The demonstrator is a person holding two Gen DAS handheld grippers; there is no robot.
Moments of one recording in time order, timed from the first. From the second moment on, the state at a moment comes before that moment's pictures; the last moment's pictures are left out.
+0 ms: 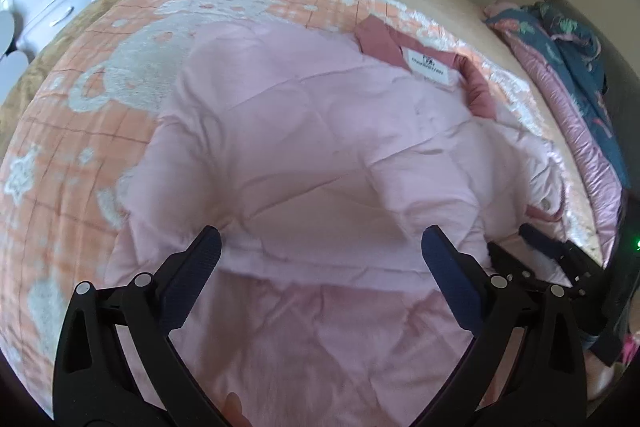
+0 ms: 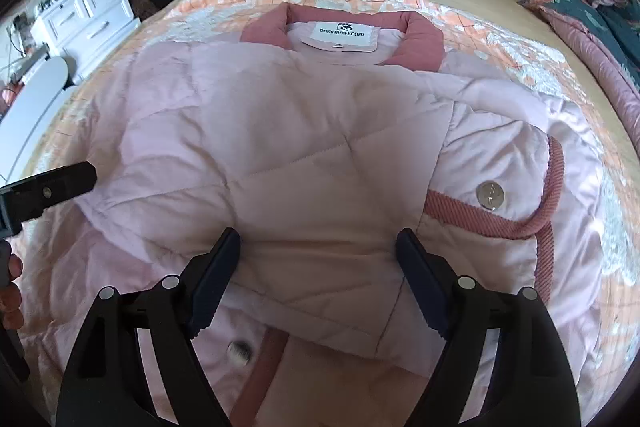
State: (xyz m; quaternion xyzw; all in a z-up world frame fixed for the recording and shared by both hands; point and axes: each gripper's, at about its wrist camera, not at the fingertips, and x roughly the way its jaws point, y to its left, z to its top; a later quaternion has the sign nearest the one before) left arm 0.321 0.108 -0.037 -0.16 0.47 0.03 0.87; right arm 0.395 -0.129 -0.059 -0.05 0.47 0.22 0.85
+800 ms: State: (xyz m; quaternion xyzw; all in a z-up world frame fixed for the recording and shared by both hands) left arm 0.249 0.095 0.000 -0.18 0.44 0.02 0.88; right arm 0.314 -0.204 0.002 0.06 0.42 0.22 0.88
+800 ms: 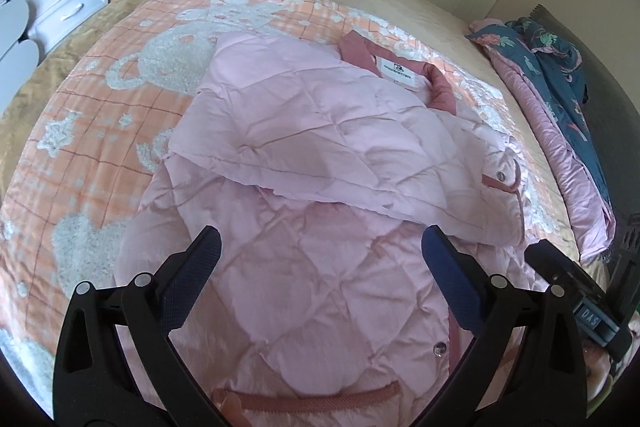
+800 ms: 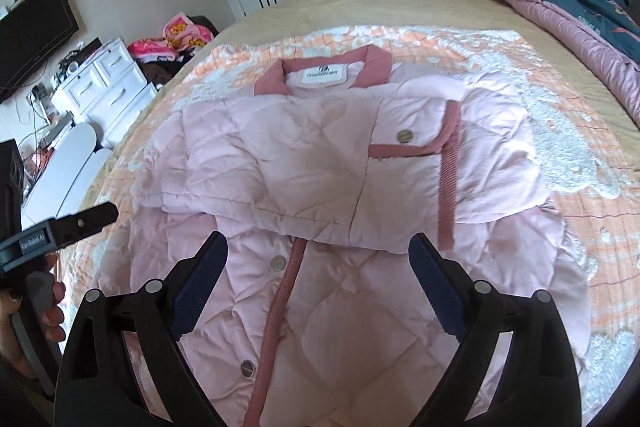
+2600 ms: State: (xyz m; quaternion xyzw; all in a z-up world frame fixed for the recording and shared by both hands) left arm 0.151 0.077 0.058 -0.15 0.38 0.02 0.91; right arm 0.216 -0.271 0.072 0.08 0.34 0.21 0.91
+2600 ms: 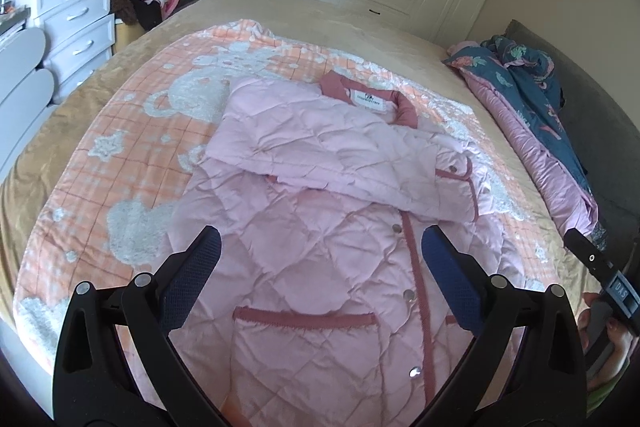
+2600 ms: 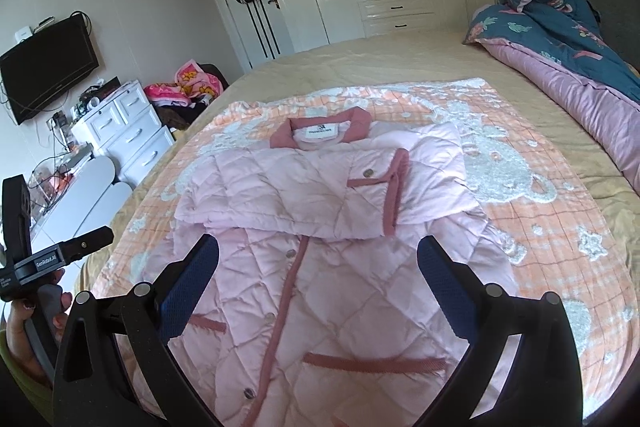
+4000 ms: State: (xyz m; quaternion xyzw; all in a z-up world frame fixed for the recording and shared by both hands) left arm 0.088 0.096 -0.035 -0.11 0.45 0.06 0.88; right arm 0.173 -0.320 -0.010 0.03 0.43 0.17 0.89
